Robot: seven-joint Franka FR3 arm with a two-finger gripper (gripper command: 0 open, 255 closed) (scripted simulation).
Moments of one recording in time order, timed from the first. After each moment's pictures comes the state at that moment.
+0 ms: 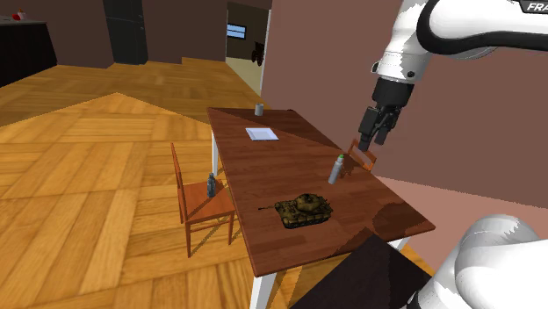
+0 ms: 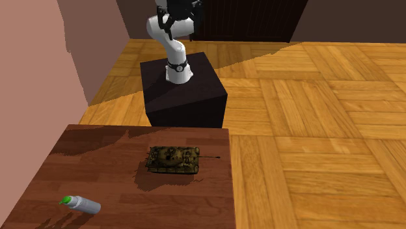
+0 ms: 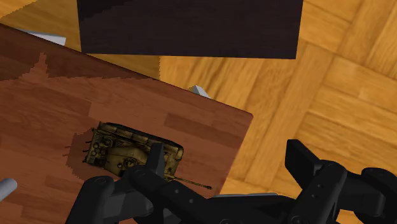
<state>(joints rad) 0.02 -0.77 -0.04 -2.36 0.01 1.55 -0.04</state>
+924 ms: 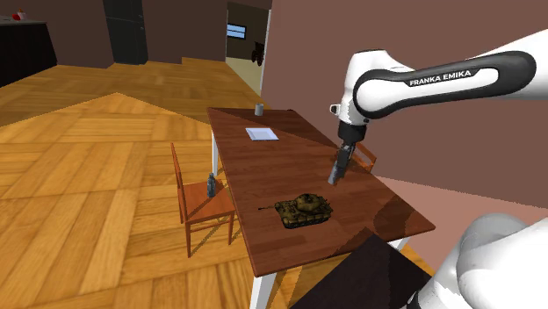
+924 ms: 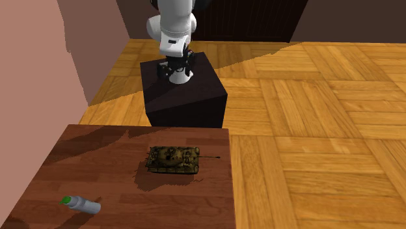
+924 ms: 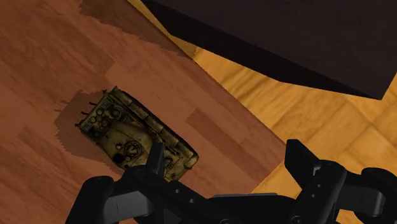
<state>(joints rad) 0.06 -0.48 -0.14 -2.48 -0.16 1.92 -0.40</state>
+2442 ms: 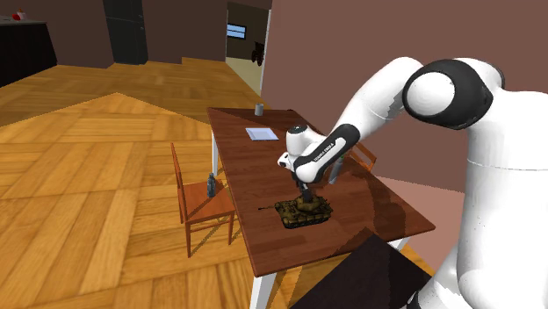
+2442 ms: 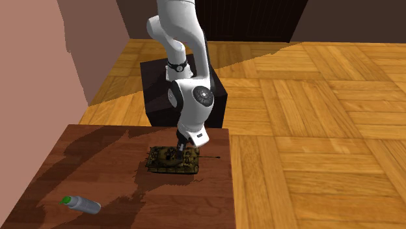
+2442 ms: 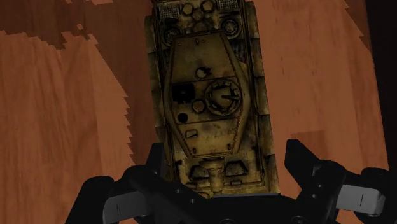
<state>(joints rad) 0.07 0.40 -0.19 -2.19 -0.46 2.53 -0.84</state>
